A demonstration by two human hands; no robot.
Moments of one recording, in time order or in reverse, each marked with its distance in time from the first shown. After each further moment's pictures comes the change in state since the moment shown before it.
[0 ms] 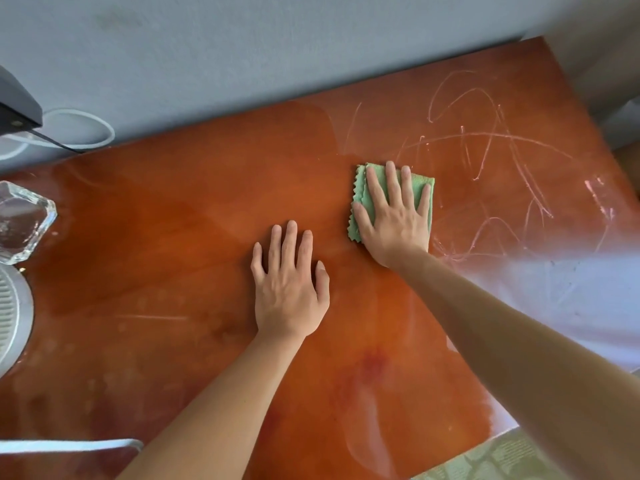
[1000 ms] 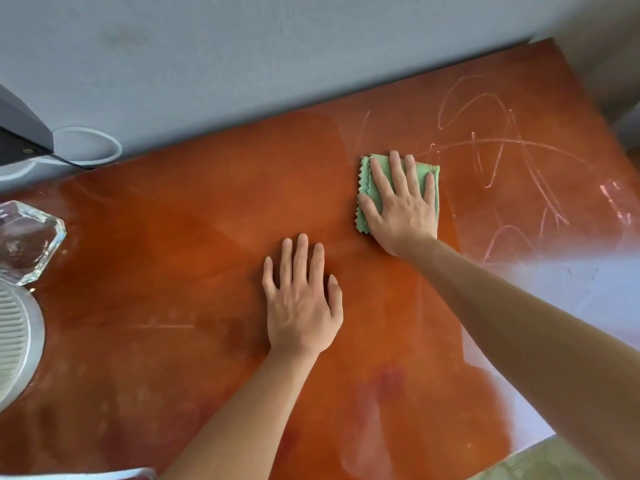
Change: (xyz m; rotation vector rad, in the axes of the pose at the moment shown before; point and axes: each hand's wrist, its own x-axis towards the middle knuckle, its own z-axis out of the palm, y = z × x) left_hand 0.000 -0.001 0.000 -0.004 -0.012 0.007; right_hand 0.035 -0.005 -0.009 -0.008 -0.009 -0.026
